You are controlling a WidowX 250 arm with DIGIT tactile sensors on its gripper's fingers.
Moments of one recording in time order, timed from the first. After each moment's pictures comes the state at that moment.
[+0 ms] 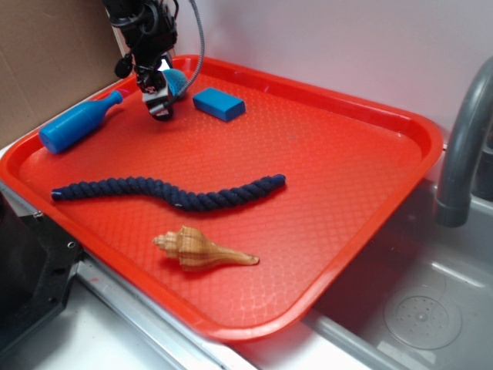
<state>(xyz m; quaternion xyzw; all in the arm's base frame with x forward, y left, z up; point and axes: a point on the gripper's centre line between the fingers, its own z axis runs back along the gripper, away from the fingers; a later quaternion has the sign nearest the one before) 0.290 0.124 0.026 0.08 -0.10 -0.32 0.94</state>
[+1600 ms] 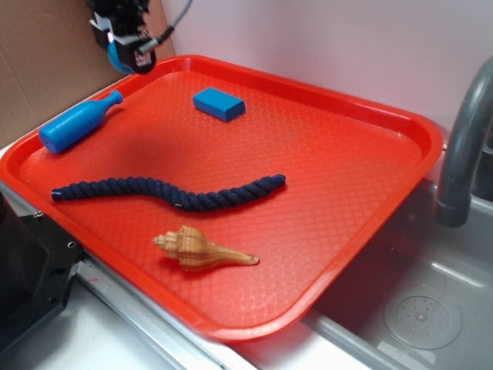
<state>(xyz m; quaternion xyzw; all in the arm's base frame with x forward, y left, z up) 0.218 0.051 0.126 0.02 0.02 -0.03 1.00</state>
